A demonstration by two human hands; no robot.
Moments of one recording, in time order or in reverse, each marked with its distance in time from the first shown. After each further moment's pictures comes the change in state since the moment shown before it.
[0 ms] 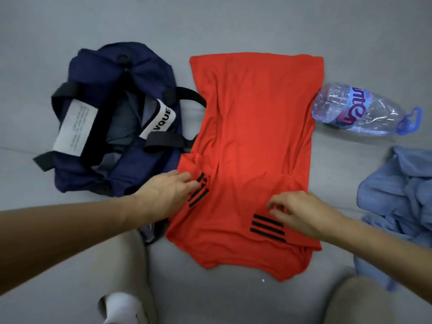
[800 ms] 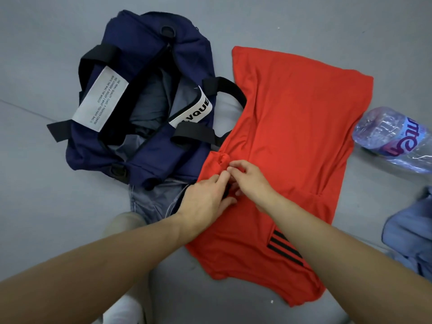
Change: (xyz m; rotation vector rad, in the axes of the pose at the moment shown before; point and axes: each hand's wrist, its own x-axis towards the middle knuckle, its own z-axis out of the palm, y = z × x) left_hand 0.025 0.036 0.046 -0.382 0.206 -0.536; right_hand 0.164 -0.118 0.016 1.081 0.127 0.361
